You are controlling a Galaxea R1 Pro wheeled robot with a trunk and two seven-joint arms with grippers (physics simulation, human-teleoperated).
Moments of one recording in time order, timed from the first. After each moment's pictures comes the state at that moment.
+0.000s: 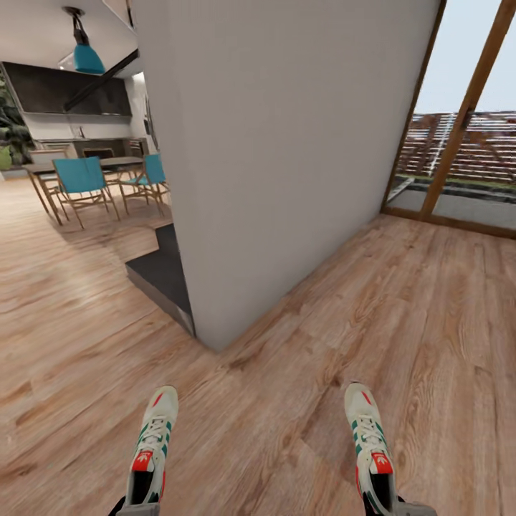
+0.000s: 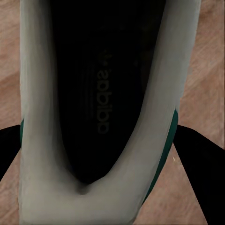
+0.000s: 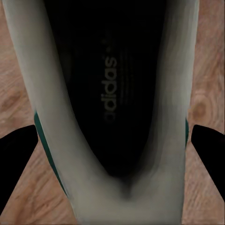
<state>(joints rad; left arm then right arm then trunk) -0.16 0.03 0.13 -0.38 -0.01 -0.65 -0.06 -0.12 -0.05 -0.16 -0.52 0.02 -0.50 0.05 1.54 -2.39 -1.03</state>
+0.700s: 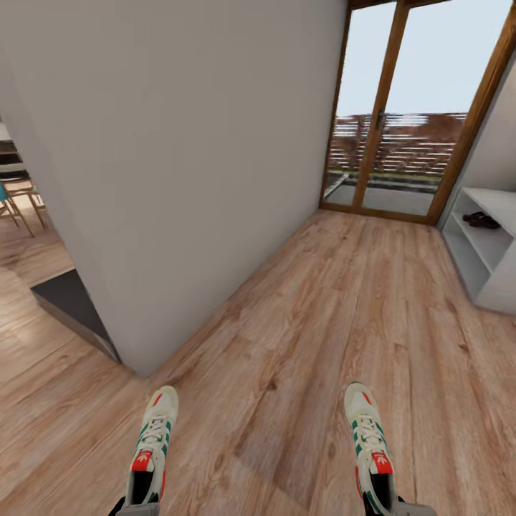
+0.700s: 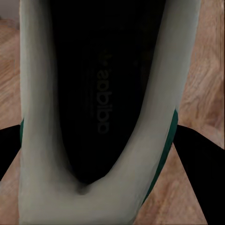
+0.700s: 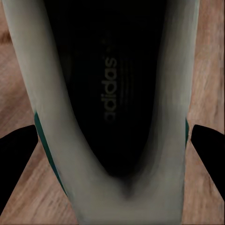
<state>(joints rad) -0.16 0.03 0.13 -0.38 -0.01 -0.64 -0.06 -0.12 -0.05 -0.16 -0.52 0.02 -0.50 0.05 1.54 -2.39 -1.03</state>
